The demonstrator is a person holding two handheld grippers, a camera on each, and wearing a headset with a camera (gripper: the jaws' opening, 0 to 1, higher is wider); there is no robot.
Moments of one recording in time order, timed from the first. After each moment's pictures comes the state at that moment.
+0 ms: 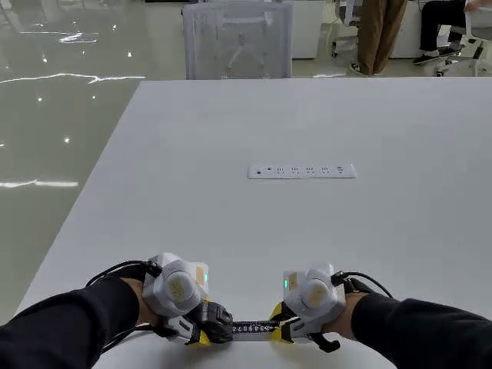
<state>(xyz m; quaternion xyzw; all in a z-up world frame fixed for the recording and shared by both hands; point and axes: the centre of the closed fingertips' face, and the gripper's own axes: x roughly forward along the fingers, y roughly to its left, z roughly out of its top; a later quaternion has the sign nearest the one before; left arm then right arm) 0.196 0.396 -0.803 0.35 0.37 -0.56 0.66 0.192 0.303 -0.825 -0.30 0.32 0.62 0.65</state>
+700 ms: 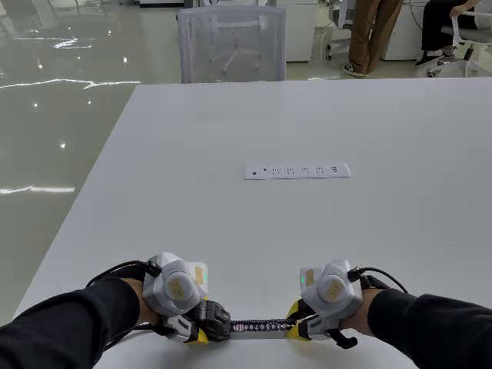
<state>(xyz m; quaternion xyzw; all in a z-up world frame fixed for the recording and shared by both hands) 0.196 0.397 -0.804 0.35 0.37 -0.55 0.66 0.190 0.267 -0.827 -0.30 0.34 0.60 0.65</state>
